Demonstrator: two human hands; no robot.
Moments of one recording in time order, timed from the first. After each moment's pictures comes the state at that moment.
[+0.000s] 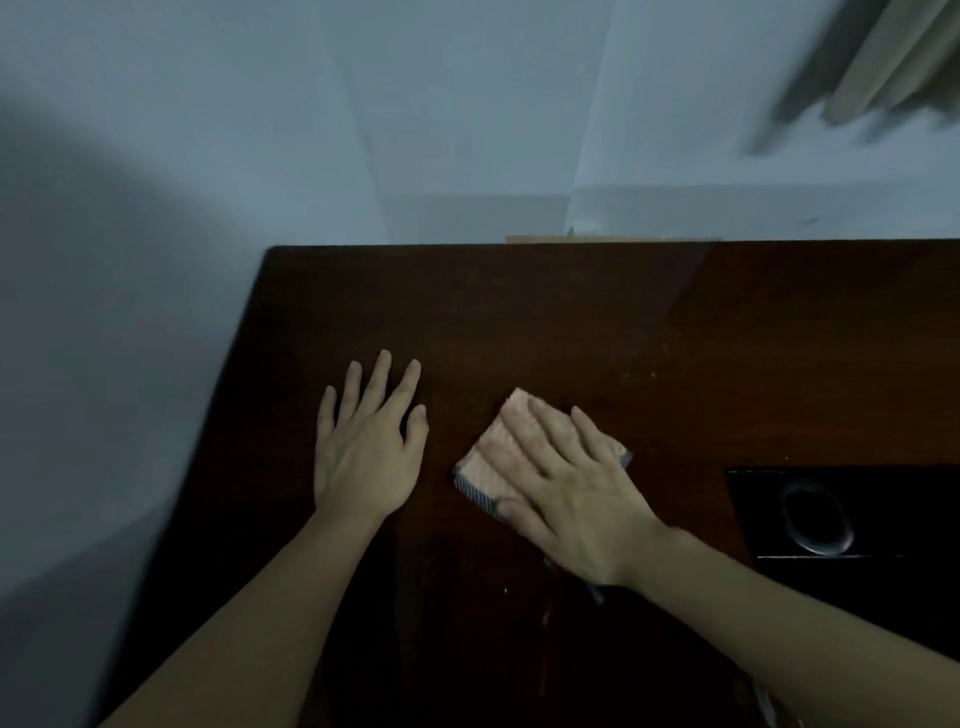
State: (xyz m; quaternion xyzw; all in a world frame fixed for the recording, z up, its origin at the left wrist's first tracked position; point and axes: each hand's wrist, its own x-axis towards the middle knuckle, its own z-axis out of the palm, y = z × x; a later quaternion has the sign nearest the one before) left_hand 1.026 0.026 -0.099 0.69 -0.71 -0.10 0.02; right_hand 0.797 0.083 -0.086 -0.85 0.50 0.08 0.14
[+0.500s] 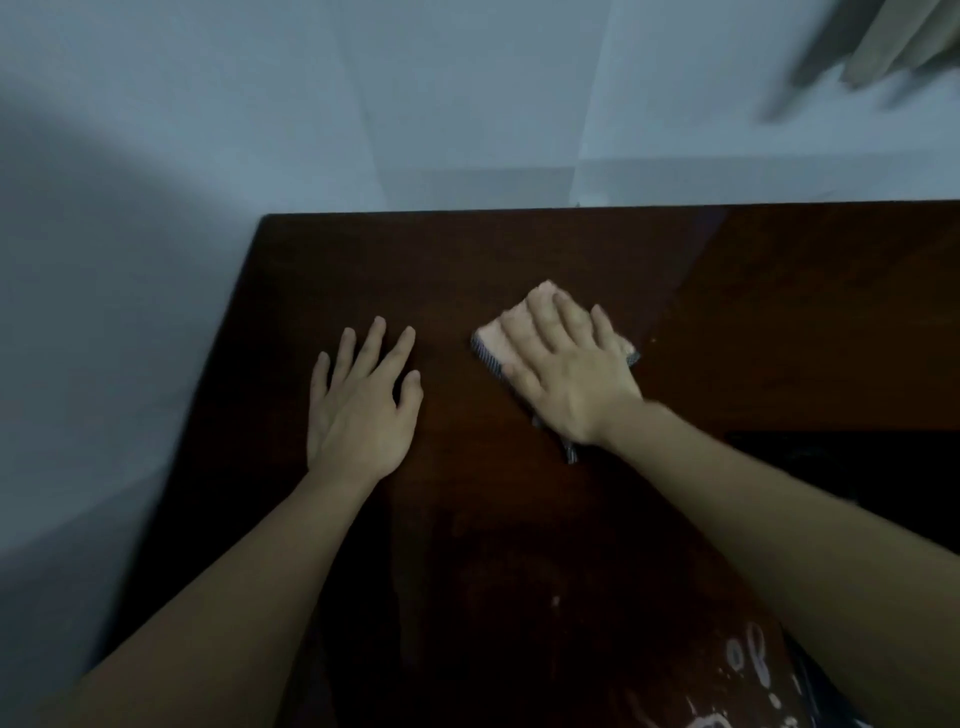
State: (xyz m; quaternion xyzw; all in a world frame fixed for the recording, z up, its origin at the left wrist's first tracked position) left_hand 1.026 0.026 -0.102 0.70 -0.71 -0.10 0.03; right_hand 0.790 0.010 -0.093 -0.79 0.60 0.07 0.12
